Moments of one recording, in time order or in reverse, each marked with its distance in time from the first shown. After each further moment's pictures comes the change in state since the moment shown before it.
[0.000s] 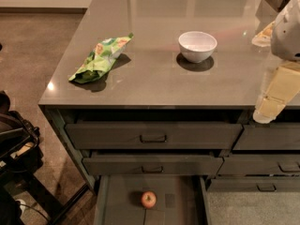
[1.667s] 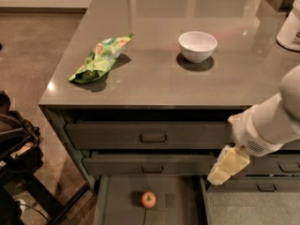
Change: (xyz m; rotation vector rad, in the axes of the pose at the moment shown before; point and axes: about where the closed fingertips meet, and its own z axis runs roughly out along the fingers) arm 0.027 0.081 0.174 -0.088 -0.129 0.286
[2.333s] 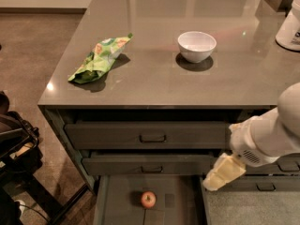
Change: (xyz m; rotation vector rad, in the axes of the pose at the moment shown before) arm 0.009 0.011 0.021 0.006 -0.015 0.071
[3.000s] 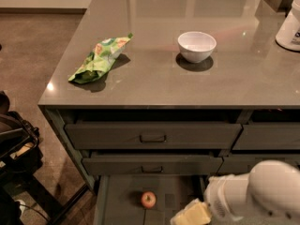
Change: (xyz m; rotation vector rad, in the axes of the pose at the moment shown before) arm 0.033 0.094 0.111 -0.144 -0.124 0.331
